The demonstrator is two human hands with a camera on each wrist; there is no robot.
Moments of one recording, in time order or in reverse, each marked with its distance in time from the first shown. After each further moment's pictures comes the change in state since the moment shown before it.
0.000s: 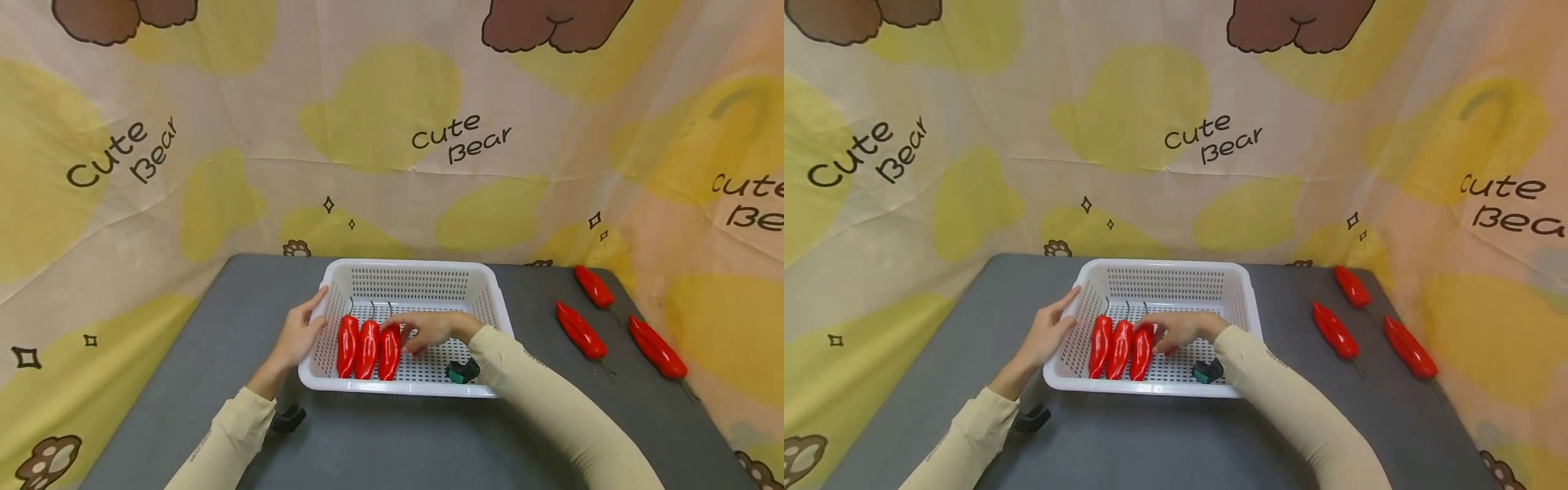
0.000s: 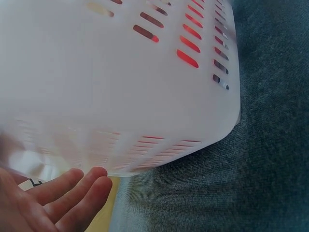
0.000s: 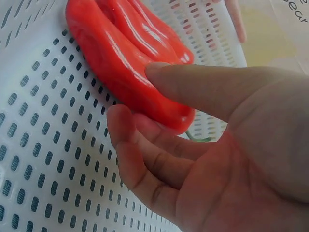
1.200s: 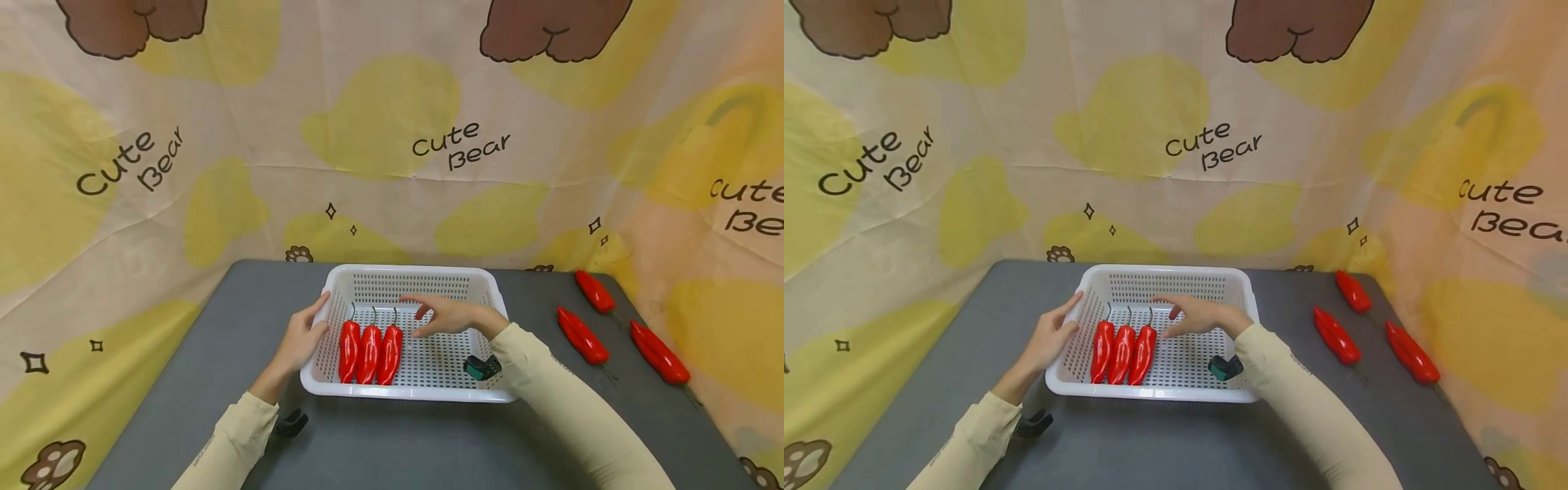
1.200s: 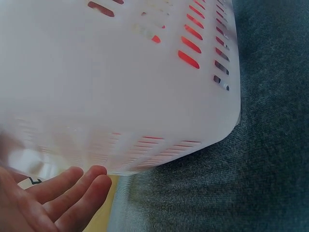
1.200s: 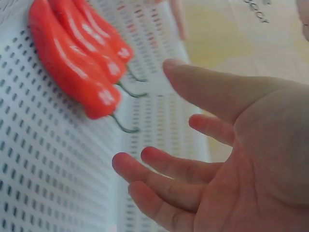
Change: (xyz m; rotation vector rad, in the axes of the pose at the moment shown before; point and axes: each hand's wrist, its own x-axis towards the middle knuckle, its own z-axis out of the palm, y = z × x) left_hand -0.002 -0.002 0.001 0.012 0.014 0.017; right_hand -0.038 -0.012 -0.024 -0.142 0.213 -0.075
